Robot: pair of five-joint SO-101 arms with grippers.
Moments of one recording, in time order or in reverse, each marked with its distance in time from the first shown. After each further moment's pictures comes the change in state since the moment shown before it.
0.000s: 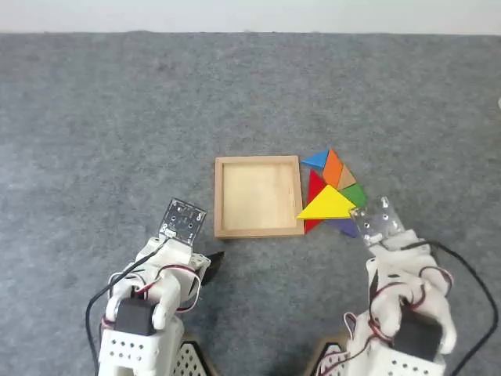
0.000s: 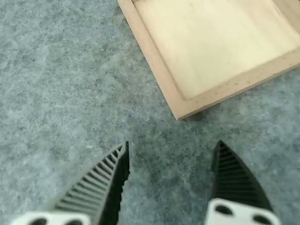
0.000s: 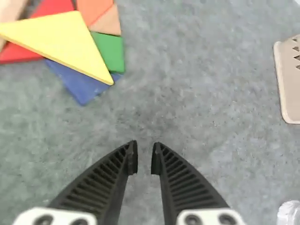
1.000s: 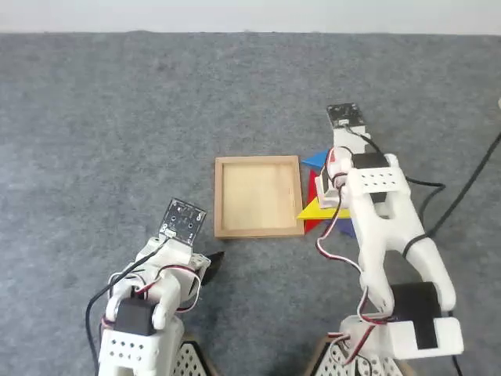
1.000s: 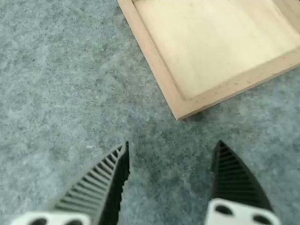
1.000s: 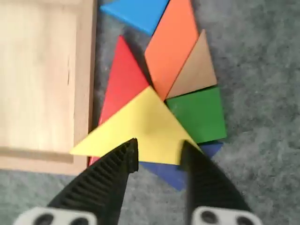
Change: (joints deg) left arm 0.0 0.0 0.0 0.0 0.0; right arm -22.6 91.4 -41.1 -18.7 -41.1
